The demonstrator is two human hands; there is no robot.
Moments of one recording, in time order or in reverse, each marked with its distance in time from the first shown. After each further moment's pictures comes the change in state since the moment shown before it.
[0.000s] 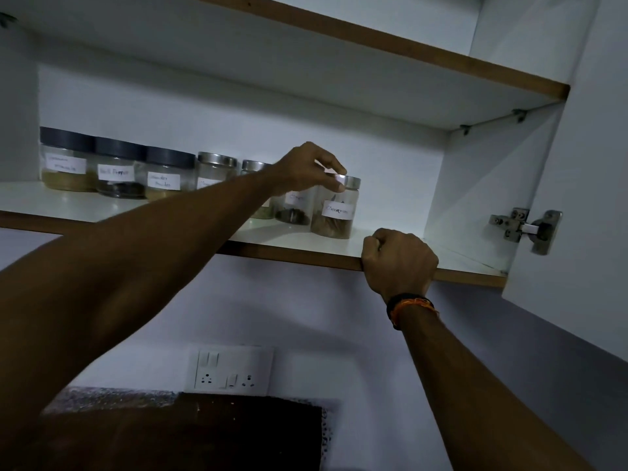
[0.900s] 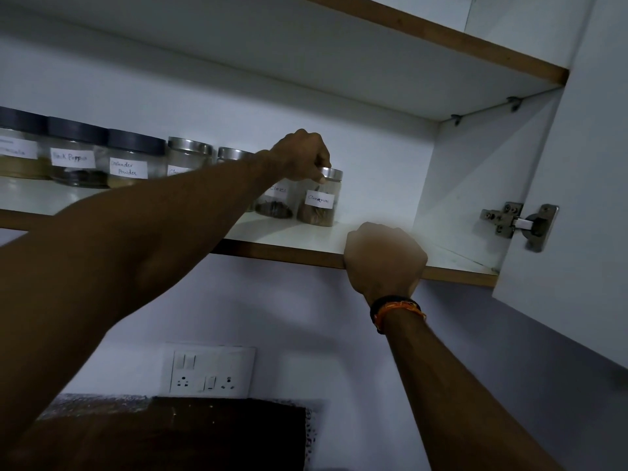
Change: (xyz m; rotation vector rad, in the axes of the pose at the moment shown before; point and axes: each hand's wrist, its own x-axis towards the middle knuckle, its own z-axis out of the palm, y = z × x) left_hand 0.050 -0.014 0.017 0.639 -0.009 0.077; right_hand 0.000 0.001 0.004 0.024 0.013 0.003
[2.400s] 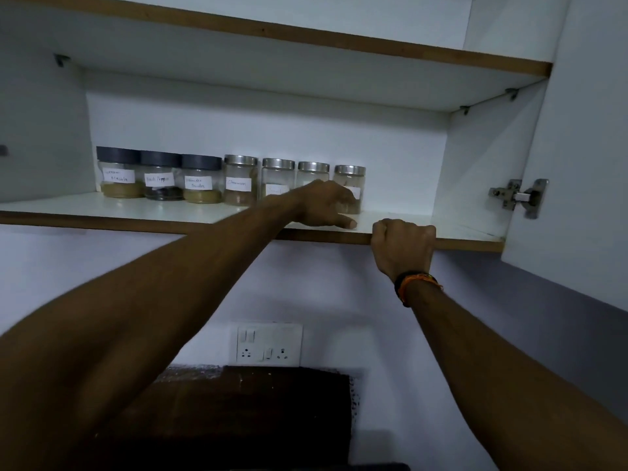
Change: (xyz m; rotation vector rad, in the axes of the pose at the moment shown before) left_hand -0.136 0.065 -0.041 -0.110 -0.315 -0.017; right_hand -0.024 -0.010 -0.025 -0.272 -0.202 -0.083
